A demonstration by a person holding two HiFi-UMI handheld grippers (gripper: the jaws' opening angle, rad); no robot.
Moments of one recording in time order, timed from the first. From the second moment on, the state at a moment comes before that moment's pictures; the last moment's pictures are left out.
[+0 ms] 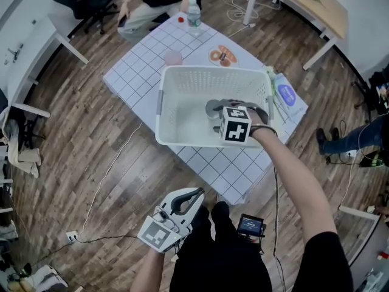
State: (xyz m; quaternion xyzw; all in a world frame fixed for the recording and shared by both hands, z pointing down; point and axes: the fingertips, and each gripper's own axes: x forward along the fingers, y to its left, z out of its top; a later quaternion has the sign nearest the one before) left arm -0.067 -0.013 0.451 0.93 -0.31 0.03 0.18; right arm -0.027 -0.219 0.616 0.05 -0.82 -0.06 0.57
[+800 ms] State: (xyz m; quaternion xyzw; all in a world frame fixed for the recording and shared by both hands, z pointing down) left arm -0.070 -0.013 0.455 0.93 -0.31 0.02 0.19; right arm -0.031 -0.230 0.654 0.04 -0.80 -0.06 0.60
